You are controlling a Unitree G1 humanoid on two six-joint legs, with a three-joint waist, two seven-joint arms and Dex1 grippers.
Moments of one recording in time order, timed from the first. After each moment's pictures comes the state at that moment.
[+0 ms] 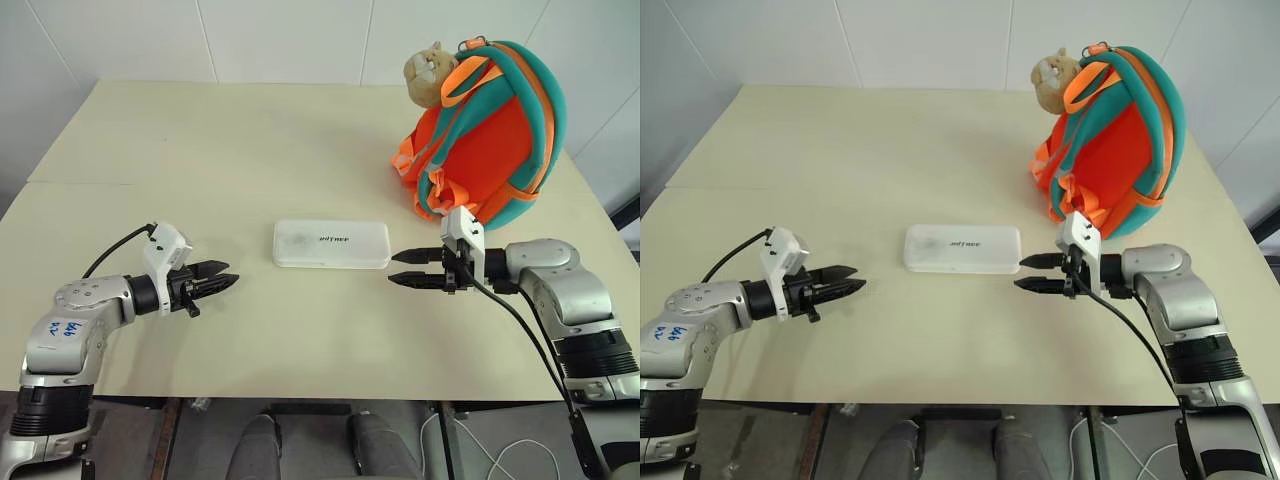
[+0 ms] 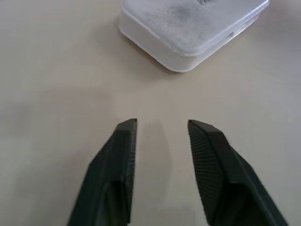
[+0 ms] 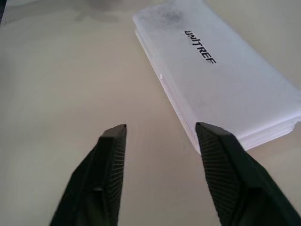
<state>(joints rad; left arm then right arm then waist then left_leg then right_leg) -0.35 0.71 0.23 -0.05 -0.48 0.83 -0.87 -0.60 -0.71 0.08 0.14 0.34 0.42 1.26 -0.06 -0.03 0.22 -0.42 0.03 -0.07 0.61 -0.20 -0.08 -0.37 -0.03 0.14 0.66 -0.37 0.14</state>
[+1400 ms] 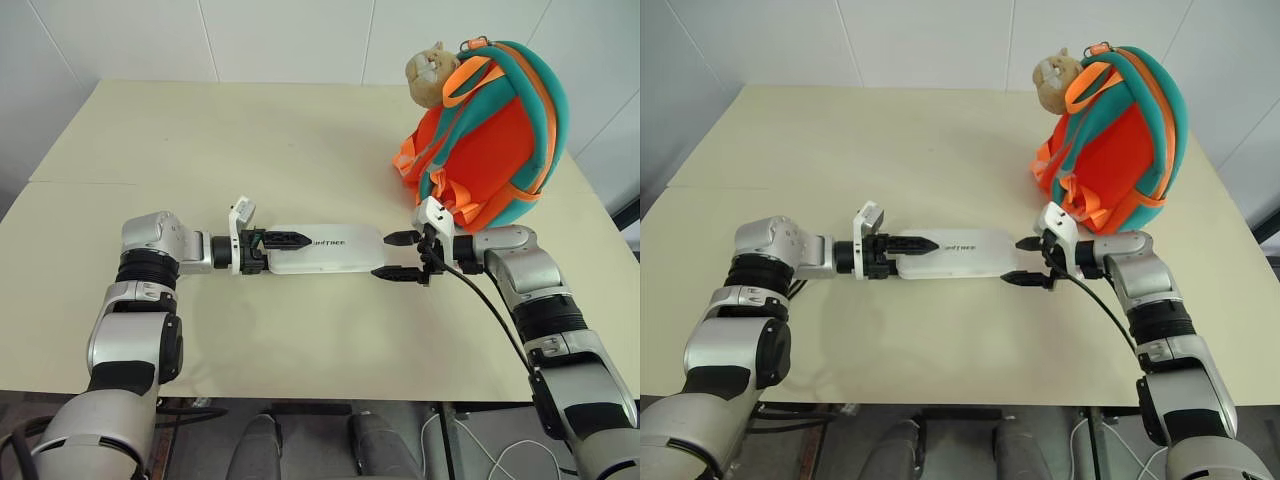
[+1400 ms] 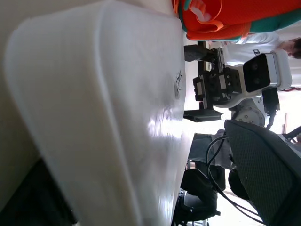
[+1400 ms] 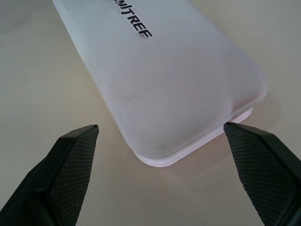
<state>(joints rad) -1.06 0.44 0.09 0.89 -0.51 1.38 -0.92 -0.77 -0.55 0.15 0.47 0.18 0.33 1.23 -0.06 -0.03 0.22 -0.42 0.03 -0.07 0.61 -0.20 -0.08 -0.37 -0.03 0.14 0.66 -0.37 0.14</state>
